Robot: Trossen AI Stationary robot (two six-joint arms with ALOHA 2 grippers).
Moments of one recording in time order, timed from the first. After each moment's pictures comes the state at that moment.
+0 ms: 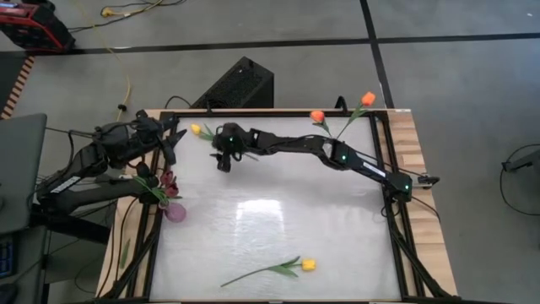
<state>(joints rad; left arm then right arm) 0.41 0.41 0.81 -0.59 -0.30 -0.01 -0.25 2.67 2.34 -0.15 -0.07 -0.19</state>
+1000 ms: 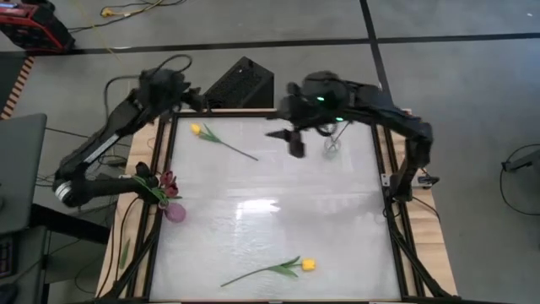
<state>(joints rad) 0.88 1.03 1.11 -0.48 -0.19 -0.09 -0.13 1.79 2.34 -1.03 -0.05 -0.19</state>
